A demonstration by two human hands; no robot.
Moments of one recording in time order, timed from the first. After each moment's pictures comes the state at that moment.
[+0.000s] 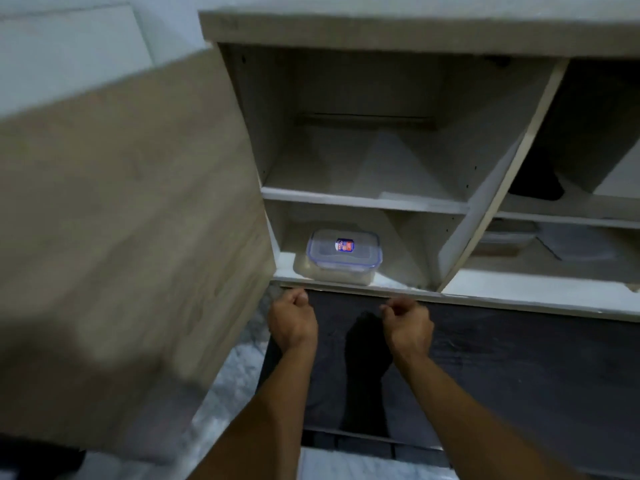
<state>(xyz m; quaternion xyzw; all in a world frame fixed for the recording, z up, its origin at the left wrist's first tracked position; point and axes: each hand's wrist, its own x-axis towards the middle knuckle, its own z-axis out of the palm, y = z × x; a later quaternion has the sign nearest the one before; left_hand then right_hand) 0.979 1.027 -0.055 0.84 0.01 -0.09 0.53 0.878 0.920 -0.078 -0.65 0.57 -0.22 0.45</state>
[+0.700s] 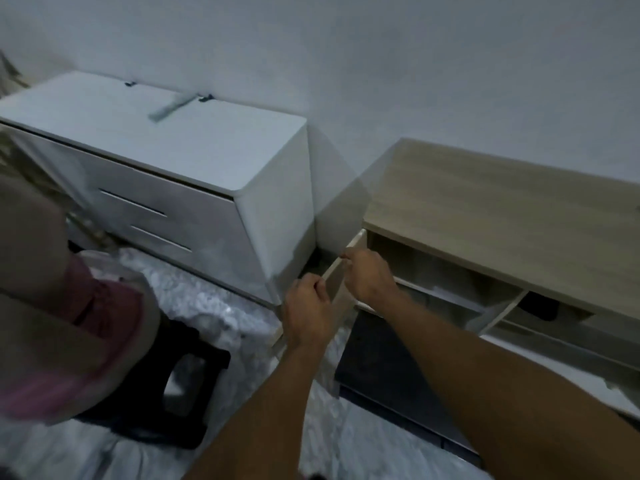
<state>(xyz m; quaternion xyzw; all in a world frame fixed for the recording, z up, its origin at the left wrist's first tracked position) 0.955 1.180 0.348 0.92 -0.02 0.00 0.38 0.969 1.052 0.360 -0.95 0.15 0.03 0.27</state>
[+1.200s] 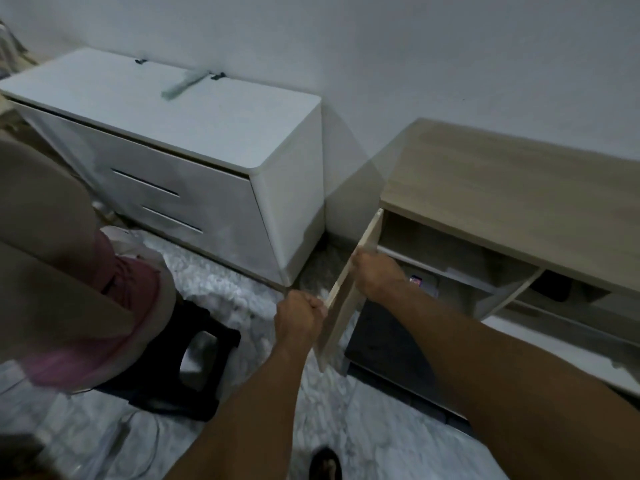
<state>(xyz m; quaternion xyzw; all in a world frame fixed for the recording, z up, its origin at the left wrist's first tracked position) 0.947 1.246 0.317 0.92 0.04 -0.17 0.35 0.949 1.083 0.347 -0.96 0.14 0.12 0.20</state>
